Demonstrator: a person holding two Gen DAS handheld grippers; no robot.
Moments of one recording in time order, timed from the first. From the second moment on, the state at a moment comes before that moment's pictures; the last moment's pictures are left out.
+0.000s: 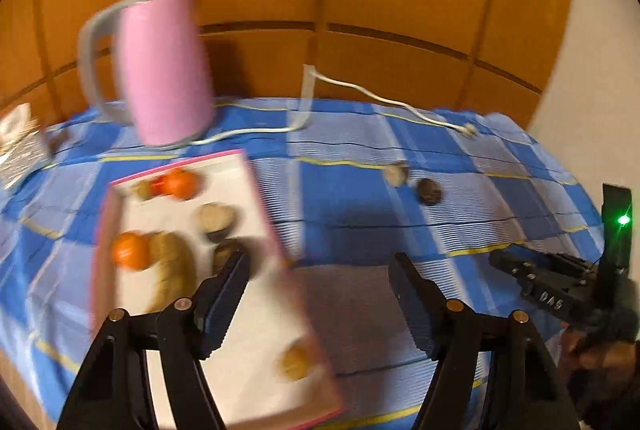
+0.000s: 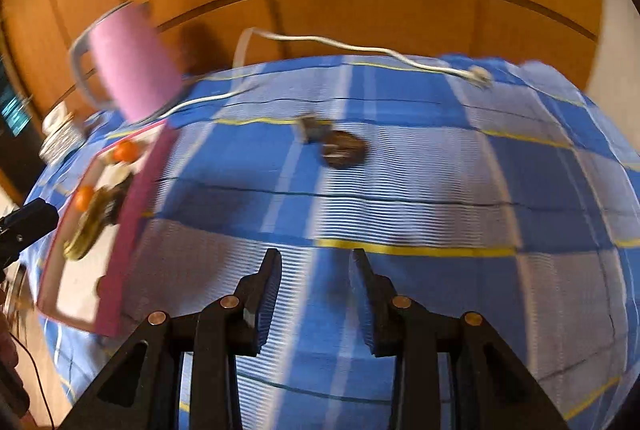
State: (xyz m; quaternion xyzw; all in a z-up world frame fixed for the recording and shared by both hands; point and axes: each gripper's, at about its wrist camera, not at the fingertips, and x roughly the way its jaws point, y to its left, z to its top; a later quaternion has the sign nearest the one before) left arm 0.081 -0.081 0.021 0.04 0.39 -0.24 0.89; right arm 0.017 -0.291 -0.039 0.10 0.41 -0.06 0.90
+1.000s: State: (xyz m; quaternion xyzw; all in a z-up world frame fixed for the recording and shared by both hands) left arm 0.184 -0.300 -0.075 0.11 0.47 -0.29 0.82; right arm -0.007 -0.375 -0.063 0.17 0.42 -0.12 0.89
